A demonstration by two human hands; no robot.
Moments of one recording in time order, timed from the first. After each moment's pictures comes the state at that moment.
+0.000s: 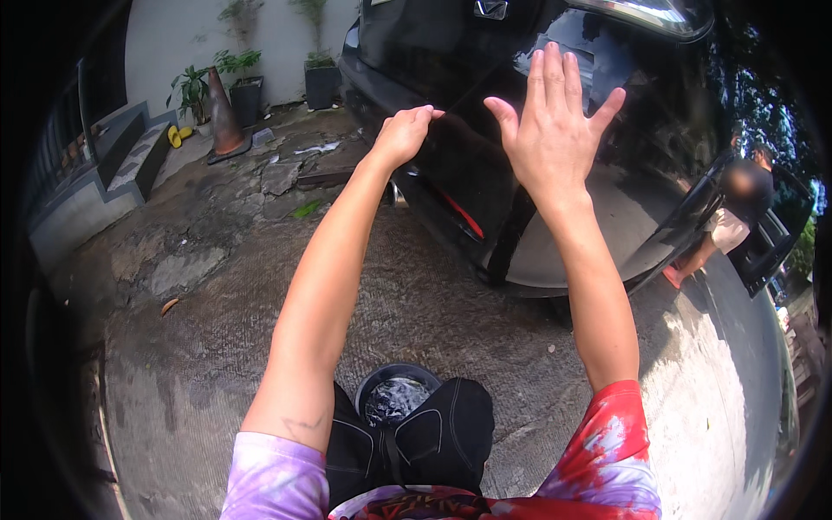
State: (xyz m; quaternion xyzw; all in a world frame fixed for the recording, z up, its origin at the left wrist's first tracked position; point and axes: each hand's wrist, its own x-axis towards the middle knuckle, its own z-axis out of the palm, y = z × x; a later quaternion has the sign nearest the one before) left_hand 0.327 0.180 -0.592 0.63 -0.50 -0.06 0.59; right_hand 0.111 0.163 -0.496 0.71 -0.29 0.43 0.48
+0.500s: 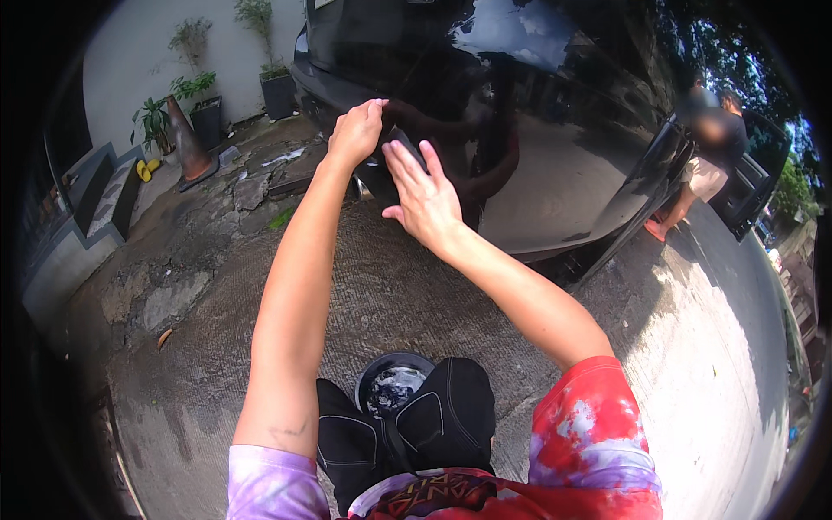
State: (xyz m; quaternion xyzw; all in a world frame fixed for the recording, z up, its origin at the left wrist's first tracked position) left_hand 0.327 0.172 -0.601 0.69 -0.47 0.02 0.55; right_hand 0.127 0.174 -0.635 0.82 -0.17 0.16 0.52
